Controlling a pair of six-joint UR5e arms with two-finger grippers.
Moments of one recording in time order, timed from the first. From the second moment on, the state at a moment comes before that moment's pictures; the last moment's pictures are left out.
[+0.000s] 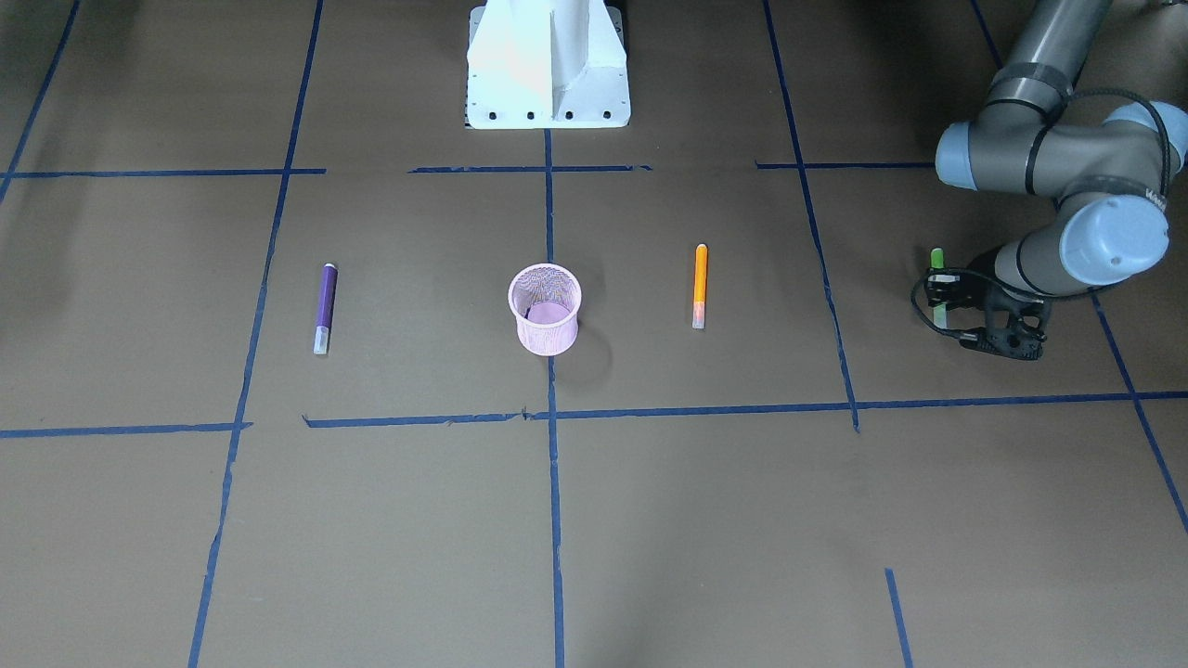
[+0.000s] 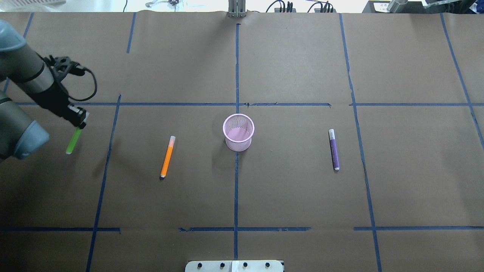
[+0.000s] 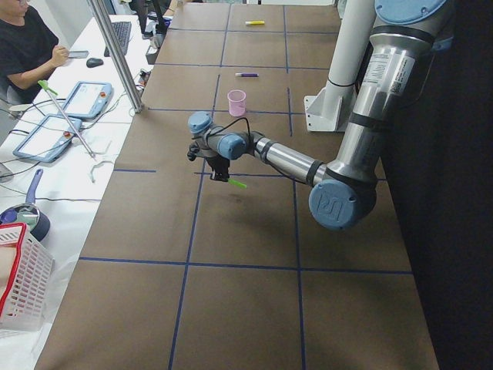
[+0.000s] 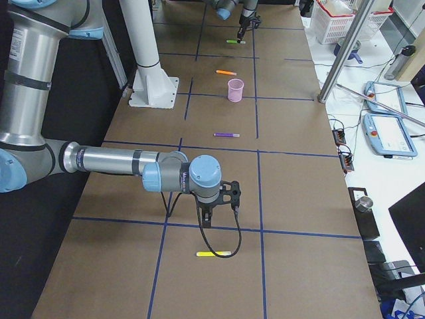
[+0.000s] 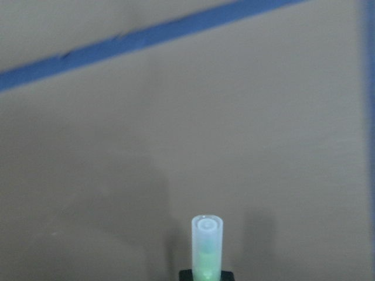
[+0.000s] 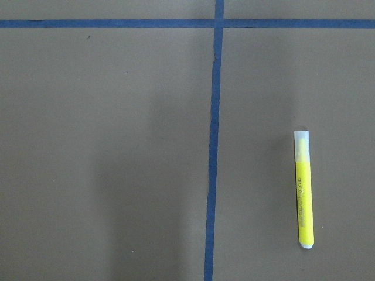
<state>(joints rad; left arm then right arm) -0.97 -1.88 -1.66 -1.61 -2.33 -0.35 1.54 -1.85 1.82 -1.49 2.41 0.02</state>
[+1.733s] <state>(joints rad) -0.44 -2.25 -1.78 -2.03 -1.42 -0.64 1.54 -1.85 1.81 -1.49 2.41 0.03</state>
